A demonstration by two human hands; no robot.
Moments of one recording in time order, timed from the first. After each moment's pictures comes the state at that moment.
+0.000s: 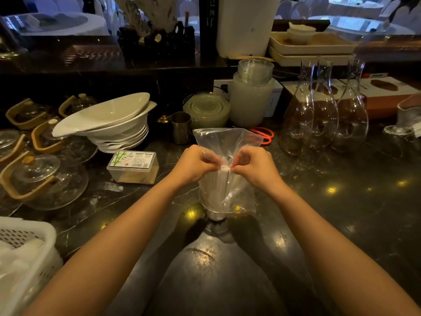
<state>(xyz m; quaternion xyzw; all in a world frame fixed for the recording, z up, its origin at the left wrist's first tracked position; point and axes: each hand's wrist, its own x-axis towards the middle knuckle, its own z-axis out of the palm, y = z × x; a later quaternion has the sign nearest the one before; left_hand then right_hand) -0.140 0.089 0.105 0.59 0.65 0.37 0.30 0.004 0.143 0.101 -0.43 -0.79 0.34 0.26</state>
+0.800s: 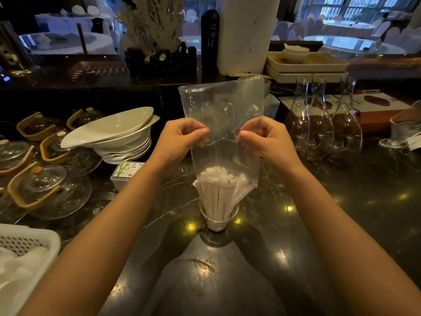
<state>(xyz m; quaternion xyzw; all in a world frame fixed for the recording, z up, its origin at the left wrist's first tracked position) -0.161 0.085 0.164 0.54 0.58 0.55 0.27 0.012 0.144 0.171 -0.34 -0.72 0.45 0.41</state>
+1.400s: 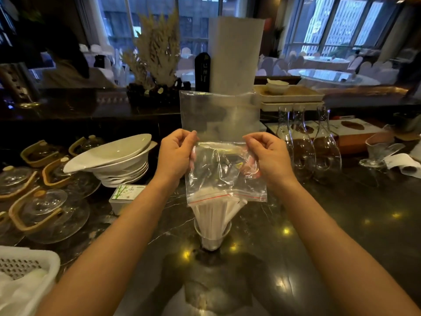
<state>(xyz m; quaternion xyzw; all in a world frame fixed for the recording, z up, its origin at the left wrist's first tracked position) -0.142 0.082 0.182 0.46 0.55 0.66 0.22 0.026 0.134 0.192 -0.36 -0.64 0.46 0.50</state>
